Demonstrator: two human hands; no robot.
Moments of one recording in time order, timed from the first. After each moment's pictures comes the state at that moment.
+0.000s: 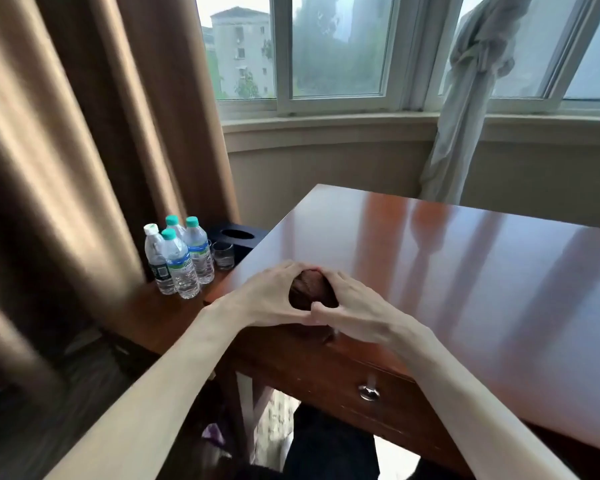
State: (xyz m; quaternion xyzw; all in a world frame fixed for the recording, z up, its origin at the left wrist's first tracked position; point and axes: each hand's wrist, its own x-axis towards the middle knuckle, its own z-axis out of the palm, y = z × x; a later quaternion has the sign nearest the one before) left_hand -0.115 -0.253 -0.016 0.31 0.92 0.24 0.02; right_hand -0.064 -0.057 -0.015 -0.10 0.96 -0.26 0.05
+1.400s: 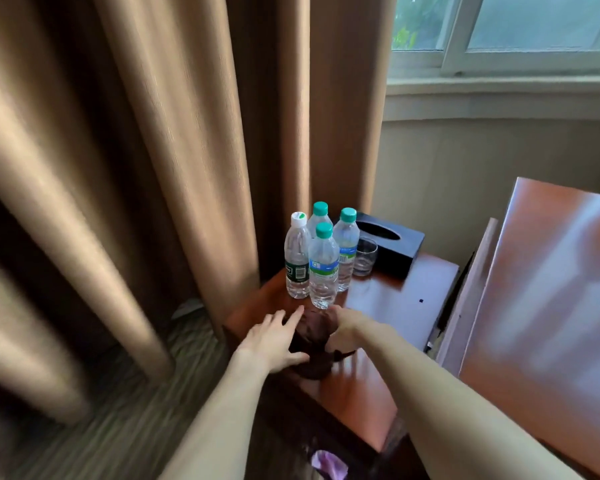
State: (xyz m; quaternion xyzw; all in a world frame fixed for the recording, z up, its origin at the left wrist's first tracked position) left_hand -0.270 -0.567 -0.214 0.09 0.99 0.07 0.11; right_hand -0.312 -0.389 -0.182 -0.05 0.95 -0.15 0.27
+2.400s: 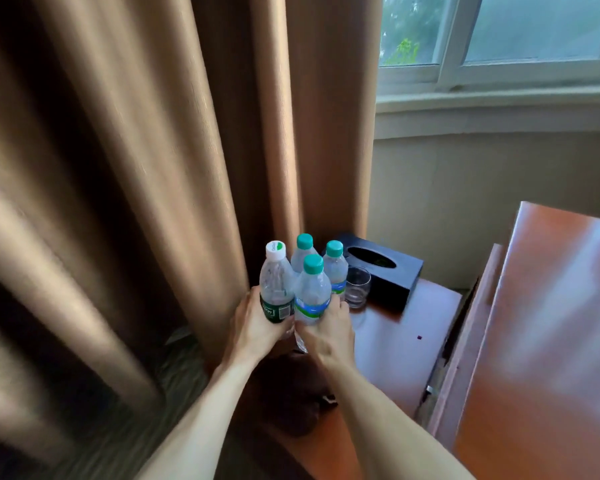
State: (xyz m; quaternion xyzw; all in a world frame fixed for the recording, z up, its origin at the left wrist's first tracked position) left_hand -0.346 -0.553 -0.178 -0.10 0.91 0.38 -0.12; right_hand -0.355 -0.407 -0.184 0.04 0.89 -0.46 -0.04
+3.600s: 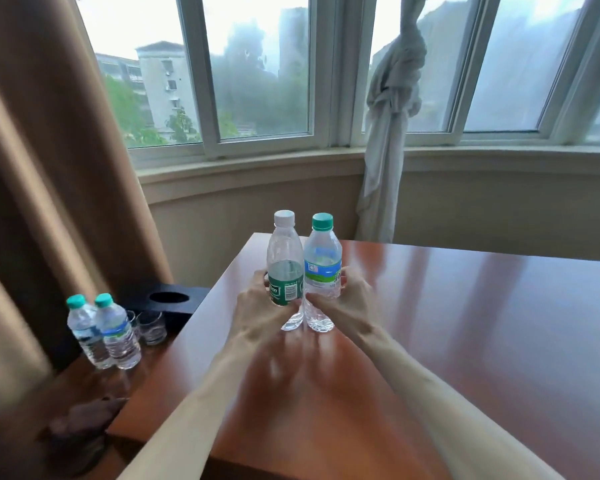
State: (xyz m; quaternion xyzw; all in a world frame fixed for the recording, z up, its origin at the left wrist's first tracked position) left_hand -0.226 -0.135 -0.009 0.16 0.85 0.49 -0.07; right_hand -0.159 0.038 0.009 0.12 0.86 -0.43 -0.24
